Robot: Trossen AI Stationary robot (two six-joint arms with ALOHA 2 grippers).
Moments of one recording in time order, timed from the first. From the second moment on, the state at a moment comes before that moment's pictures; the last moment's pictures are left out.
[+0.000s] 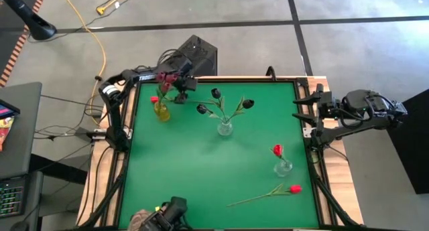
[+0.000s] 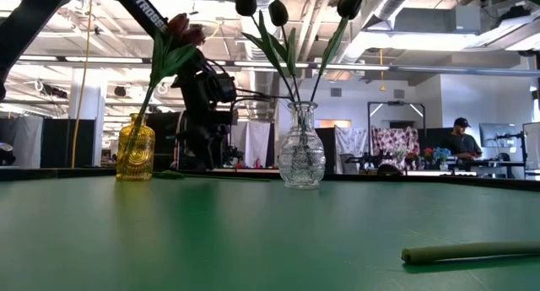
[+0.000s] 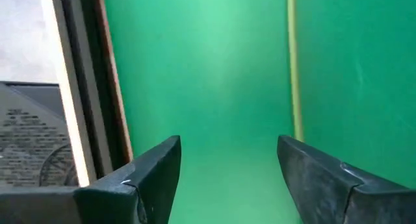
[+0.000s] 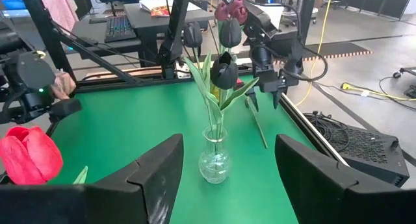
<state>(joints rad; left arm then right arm) 0.81 1.93 1.32 -0.62 0.13 0.97 0.18 0.44 0.98 -0.81 0.37 0.12</state>
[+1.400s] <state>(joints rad) 0.80 2.00 1.36 -0.80 0.06 1.00 0.18 0.44 0.98 -0.81 0.37 0.10</state>
